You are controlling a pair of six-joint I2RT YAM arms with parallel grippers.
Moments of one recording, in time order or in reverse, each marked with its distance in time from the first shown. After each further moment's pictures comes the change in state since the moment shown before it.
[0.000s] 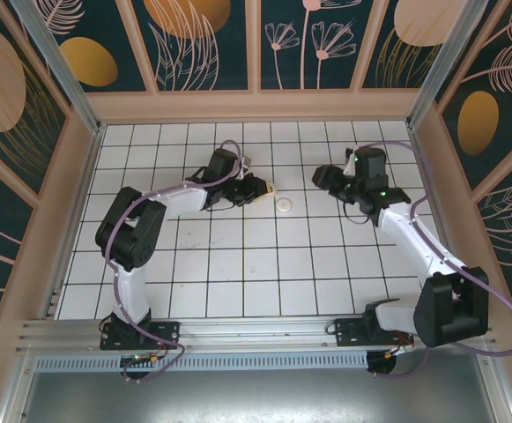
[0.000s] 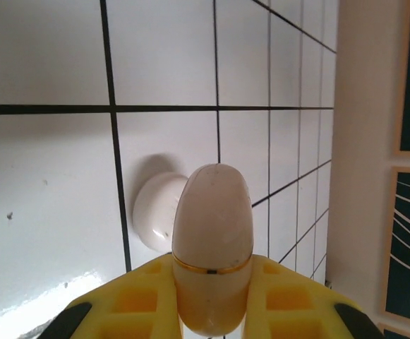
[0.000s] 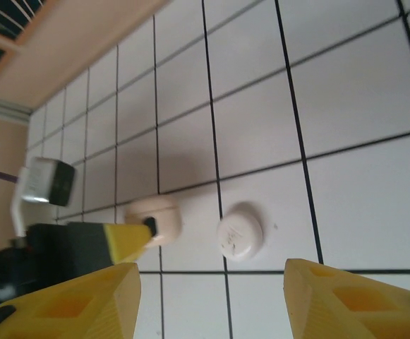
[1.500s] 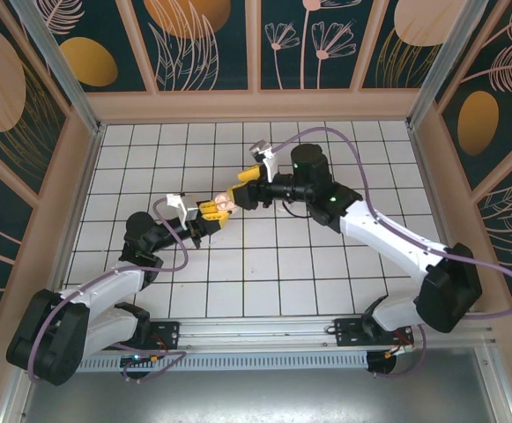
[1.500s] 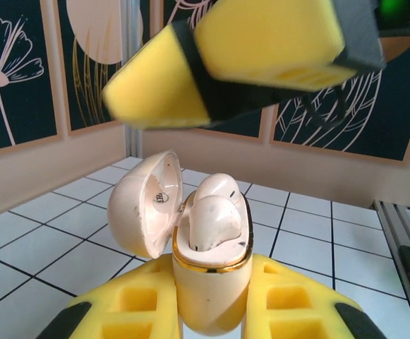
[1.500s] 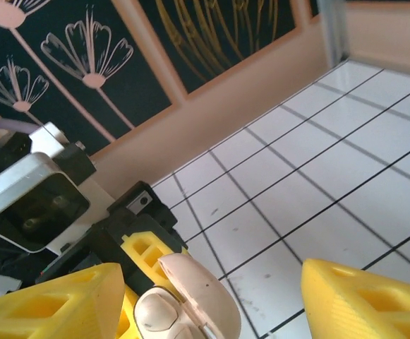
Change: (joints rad) left arm 0.137 -0.866 -0.945 0.957 0.214 0.746; right arm 0.512 0.130 0.152 0.360 -0.291 -0.378
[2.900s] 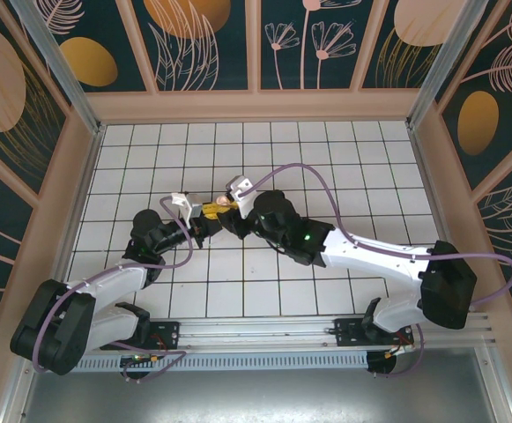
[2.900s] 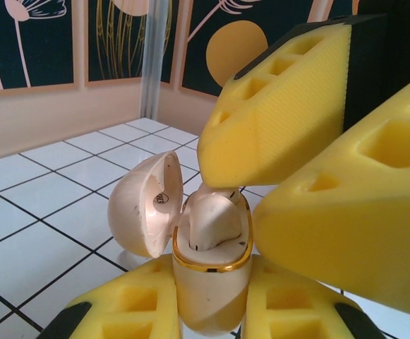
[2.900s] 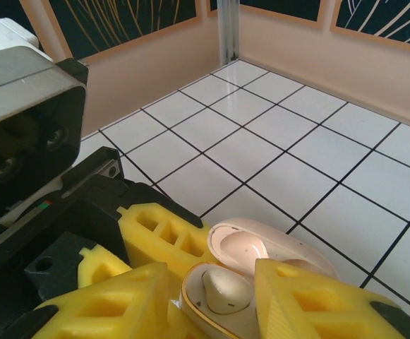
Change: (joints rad) left arm 0.000 0.062 -0.003 -0.061 -0.068 -0.022; right arm 0.342 -0.024 -0.146 0.090 0.742 -0.135
